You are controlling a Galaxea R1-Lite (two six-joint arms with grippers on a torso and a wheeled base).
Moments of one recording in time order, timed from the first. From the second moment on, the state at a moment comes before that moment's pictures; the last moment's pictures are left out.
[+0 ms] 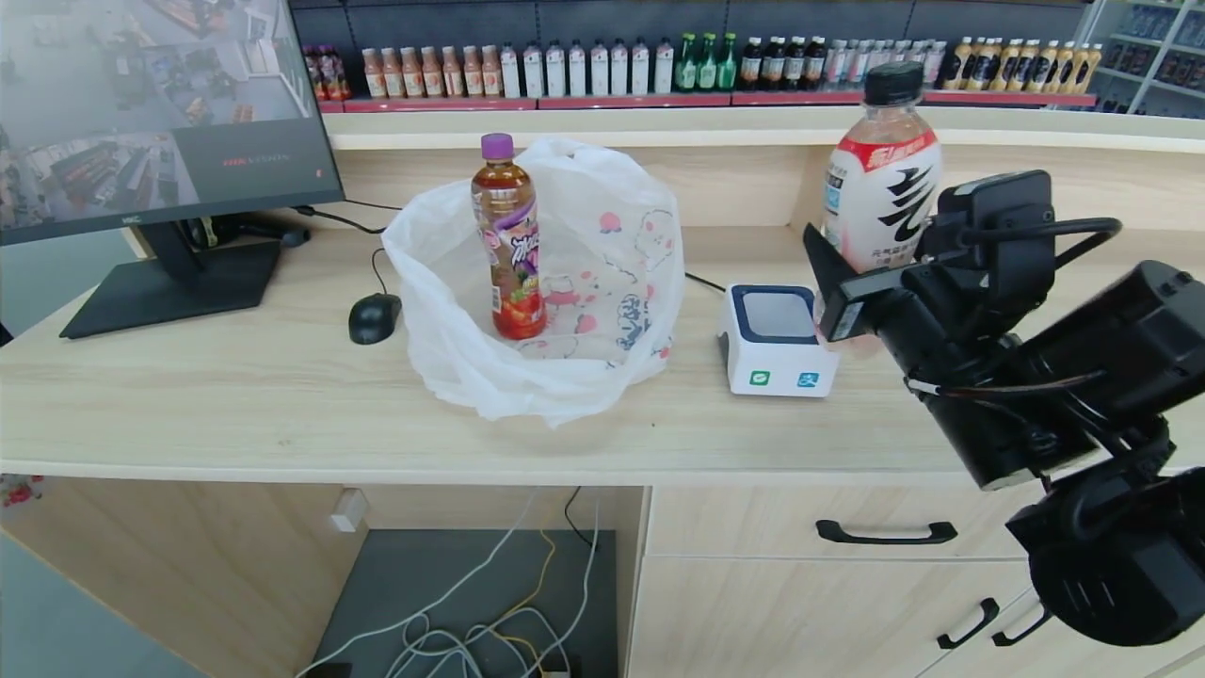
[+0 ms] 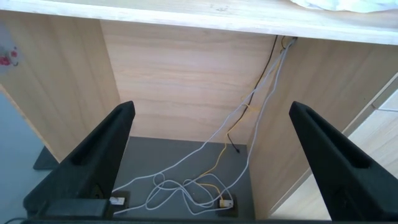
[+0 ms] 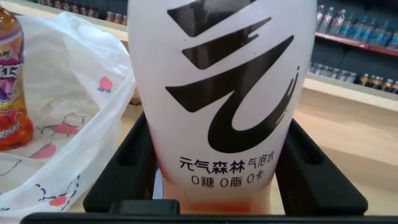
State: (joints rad) left arm 0.00 0.00 0.00 0.00 0.00 0.00; right arm 0.52 1.79 -0.71 -1.57 -0.28 -0.44
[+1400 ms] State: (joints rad) left arm 0.00 0.00 0.00 0.00 0.00 0.00; right arm 0.33 1.86 -0.90 -1.34 0.46 -1.03
